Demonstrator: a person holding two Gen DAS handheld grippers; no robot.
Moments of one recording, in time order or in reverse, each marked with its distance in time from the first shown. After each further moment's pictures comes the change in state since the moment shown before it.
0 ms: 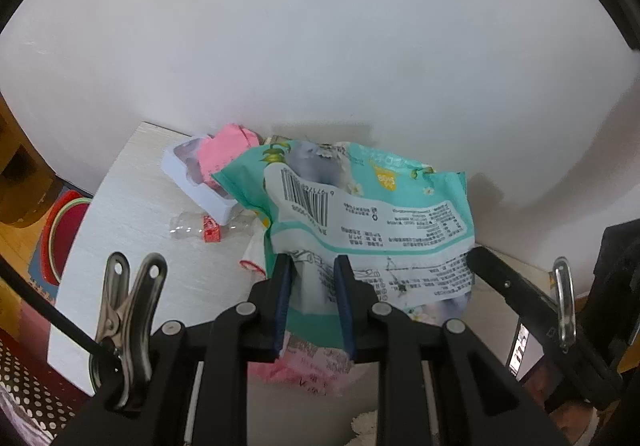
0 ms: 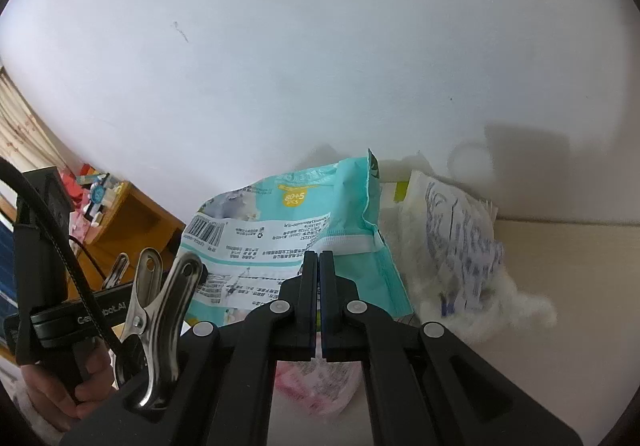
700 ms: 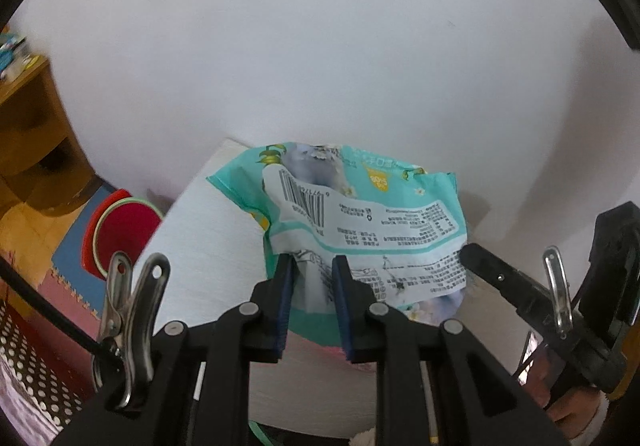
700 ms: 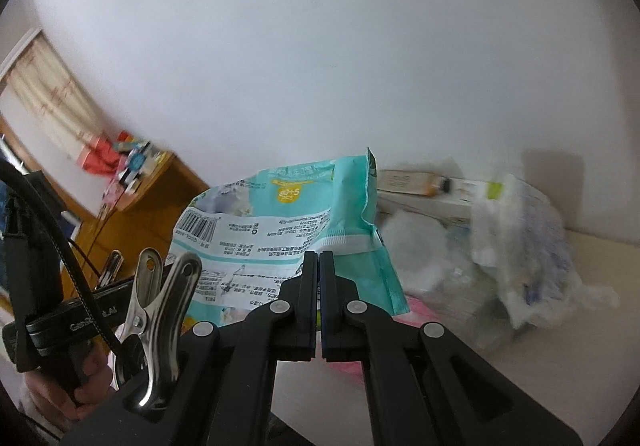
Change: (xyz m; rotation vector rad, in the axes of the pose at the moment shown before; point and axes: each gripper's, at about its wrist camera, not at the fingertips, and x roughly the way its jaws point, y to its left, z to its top) left arm -0.085 0.071 -0.016 -0.105 -0.139 0.073; right arm -0.015 0.073 -0.015 -0.131 0.039 0.121
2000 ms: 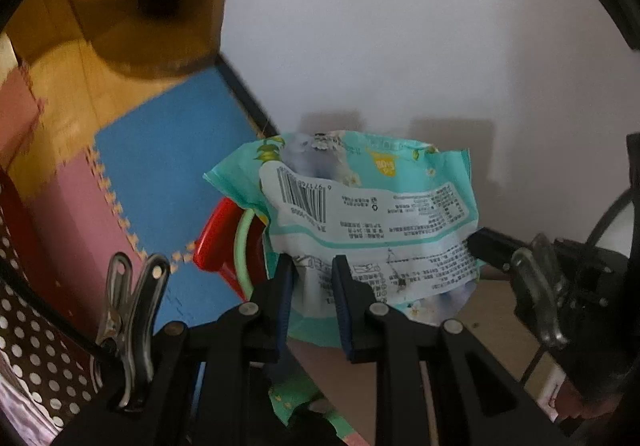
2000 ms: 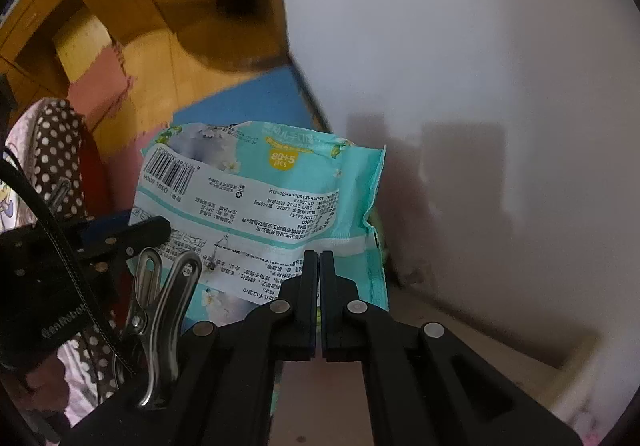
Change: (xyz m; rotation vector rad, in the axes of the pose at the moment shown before) left arm 0.222 0.523 0.018 -0.535 0.248 0.125; right arm 0.545 0.330 -0.046 -0.707 0.679 -0.202
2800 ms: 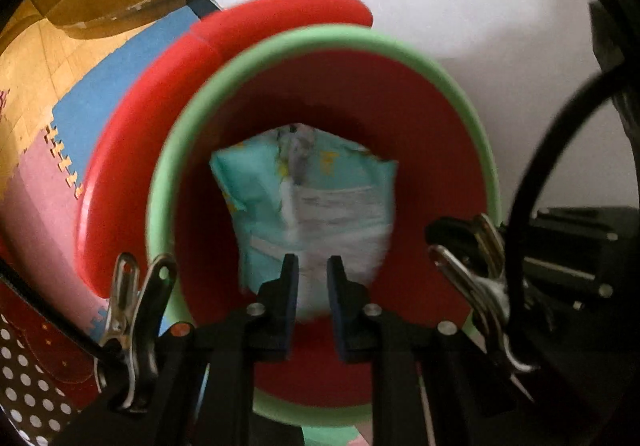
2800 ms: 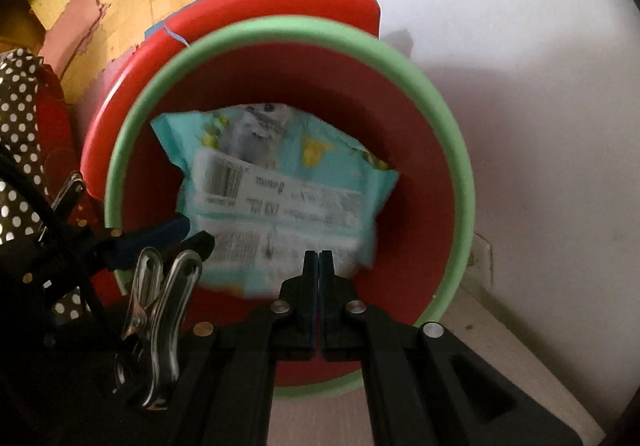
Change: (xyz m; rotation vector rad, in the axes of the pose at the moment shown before) left arm 0.196 0.008 -0.031 0.075 0.140 0.029; right arm 0.224 0.003 -0.003 -0.030 0.249 0.019
